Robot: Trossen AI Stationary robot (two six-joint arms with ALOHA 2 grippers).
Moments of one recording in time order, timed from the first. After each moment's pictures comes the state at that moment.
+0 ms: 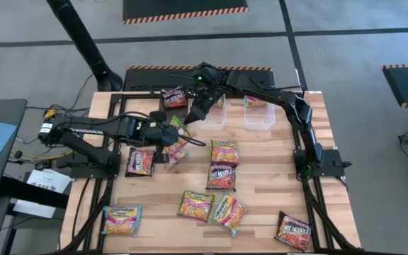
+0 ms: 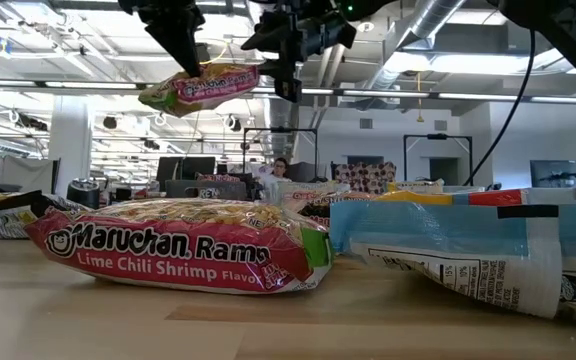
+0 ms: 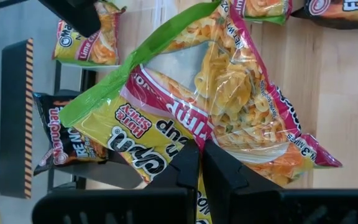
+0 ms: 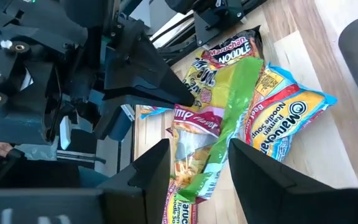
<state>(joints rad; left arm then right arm) -0.06 1.37 1.33 -1.01 -0.48 0.05 -0.40 2.09 2.09 -0.78 -0.80 0.30</state>
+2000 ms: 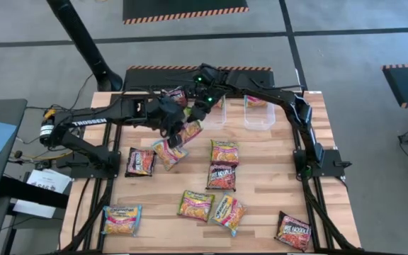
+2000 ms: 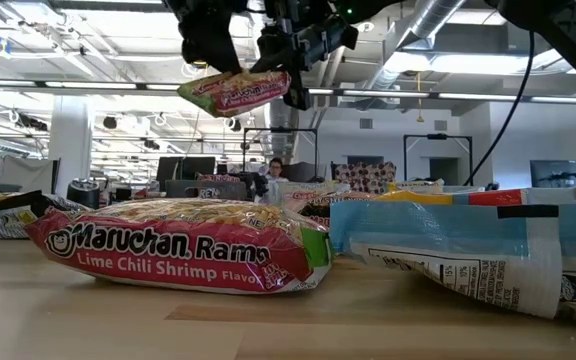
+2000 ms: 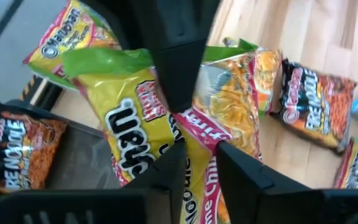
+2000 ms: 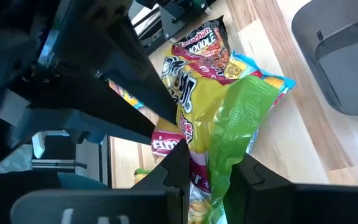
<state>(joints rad) 0.21 1.37 1.33 -0.75 -0.16 -0.11 -0.41 2.10 2.09 -0.85 -0.70 0.28</state>
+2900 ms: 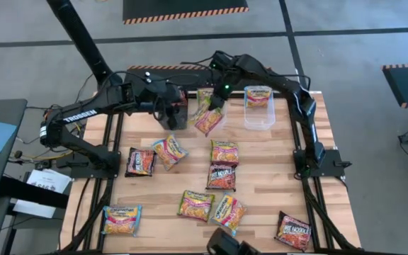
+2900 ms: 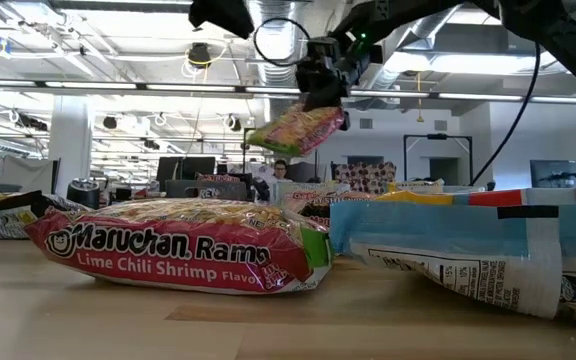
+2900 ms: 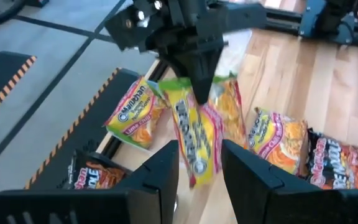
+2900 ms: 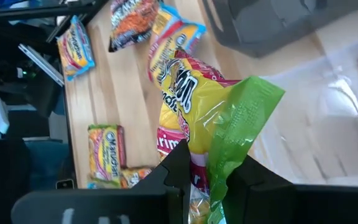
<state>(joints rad) 0.27 1.37 1.55 -0.77 -0.25 -0.01 -0.62 2.10 2.09 -1.20 -0.70 -0.06</state>
